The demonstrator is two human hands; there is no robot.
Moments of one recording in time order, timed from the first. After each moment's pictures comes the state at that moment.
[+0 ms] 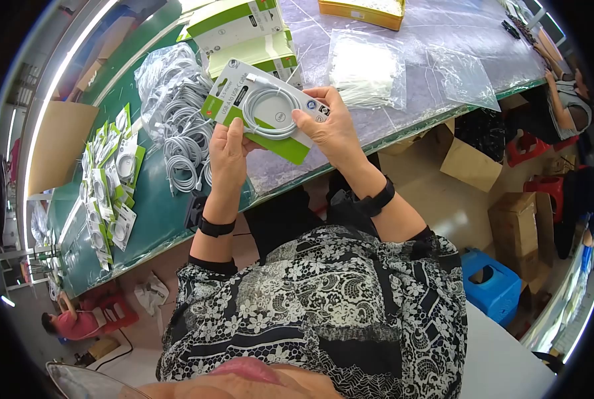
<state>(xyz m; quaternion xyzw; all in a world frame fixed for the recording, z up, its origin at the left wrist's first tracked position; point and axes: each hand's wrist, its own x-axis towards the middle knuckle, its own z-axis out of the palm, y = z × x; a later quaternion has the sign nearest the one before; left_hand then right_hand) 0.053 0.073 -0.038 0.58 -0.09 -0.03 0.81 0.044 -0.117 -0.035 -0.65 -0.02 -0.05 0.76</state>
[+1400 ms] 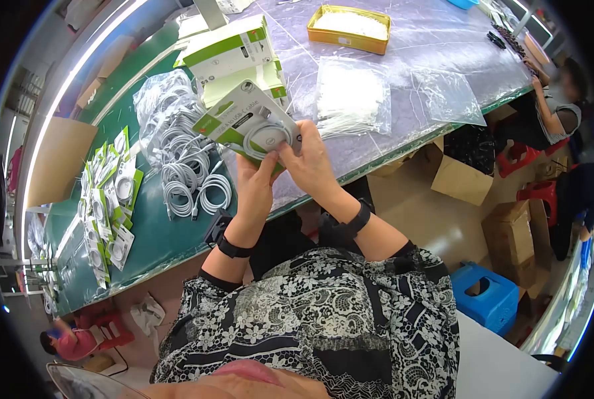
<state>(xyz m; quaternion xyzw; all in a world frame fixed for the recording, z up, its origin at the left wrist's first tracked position) 0.042 0.018 -0.045 0.50 -0.04 -0.06 0.87 0.046 -0.102 -0.042 -0.77 -0.02 -0.19 0.61</state>
